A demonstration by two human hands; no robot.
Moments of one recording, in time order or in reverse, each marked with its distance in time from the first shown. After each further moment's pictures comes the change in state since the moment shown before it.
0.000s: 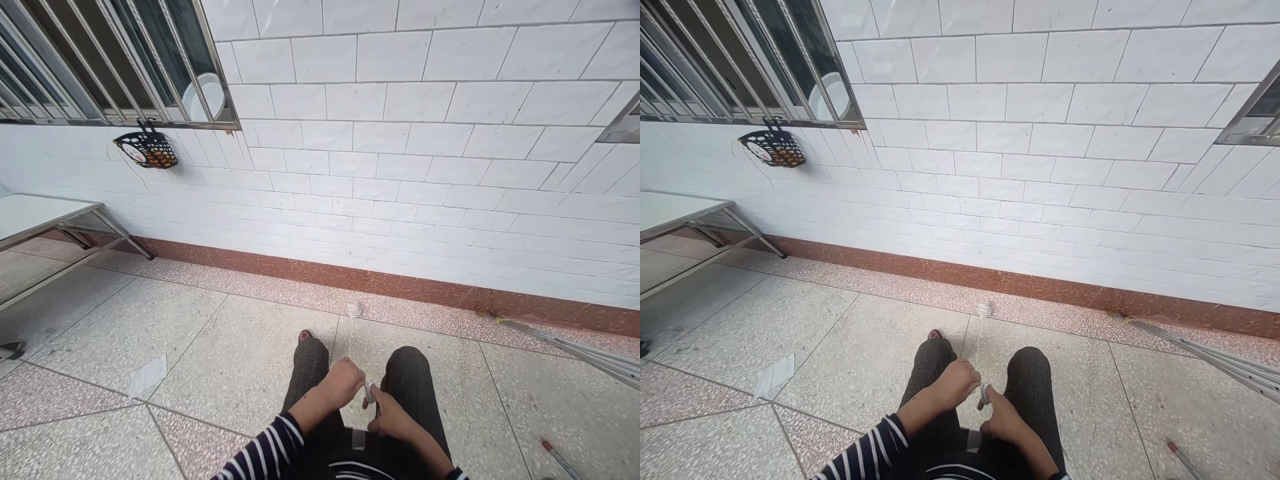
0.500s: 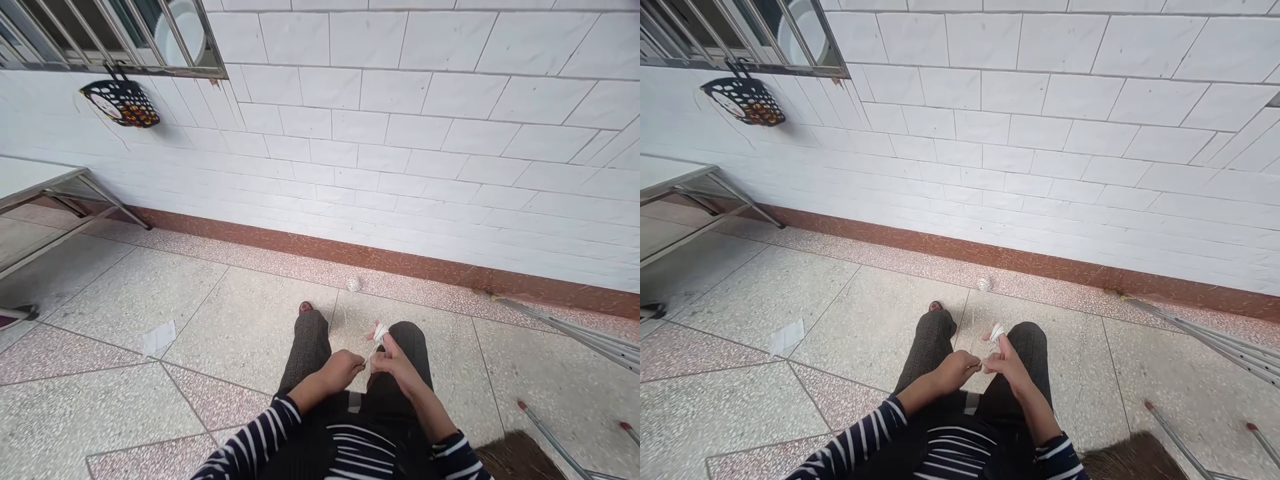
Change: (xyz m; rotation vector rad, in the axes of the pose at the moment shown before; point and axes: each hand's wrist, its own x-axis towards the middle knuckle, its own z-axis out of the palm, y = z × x) left_hand -0.016 0.013 0.030 -0.290 -0.007 -0.102; right_hand -0.017 -0.026 -0.026 0.511 0.095 -0.095
